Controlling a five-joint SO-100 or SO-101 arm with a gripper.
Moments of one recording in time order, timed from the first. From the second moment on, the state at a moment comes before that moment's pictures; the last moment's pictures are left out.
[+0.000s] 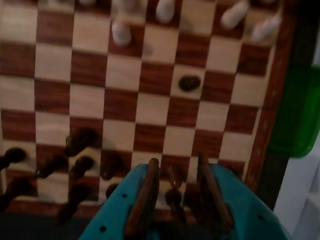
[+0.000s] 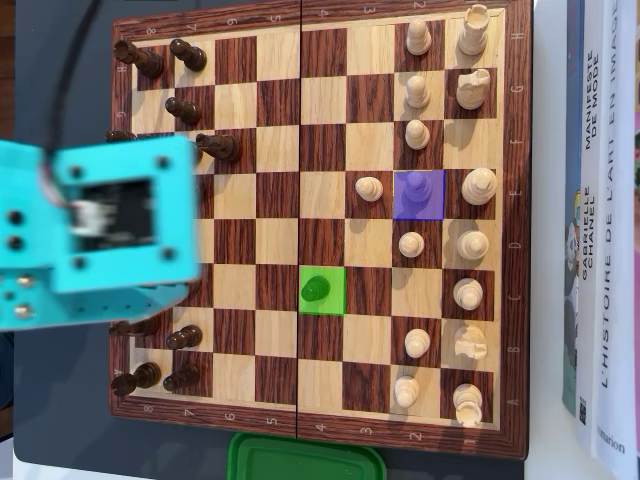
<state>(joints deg) 4.6 123.8 101.2 87.2 77.2</state>
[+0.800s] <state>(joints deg) 9.2 84.5 79.1 92.5 77.2</state>
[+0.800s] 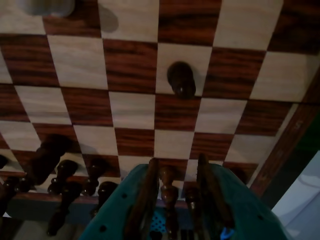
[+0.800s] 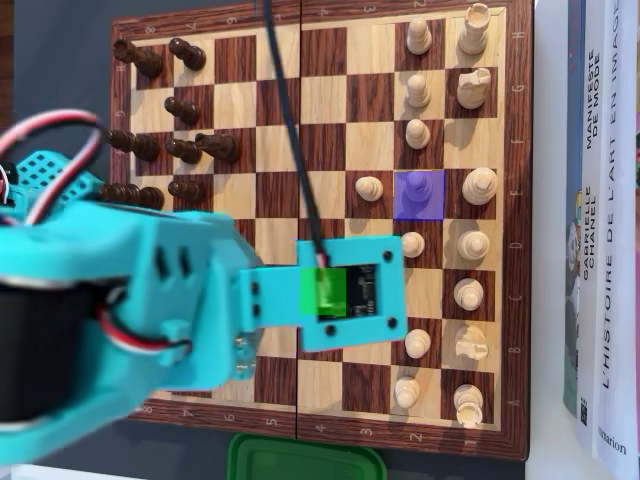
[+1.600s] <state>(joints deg) 9.2 75.8 72.0 92.5 77.2</state>
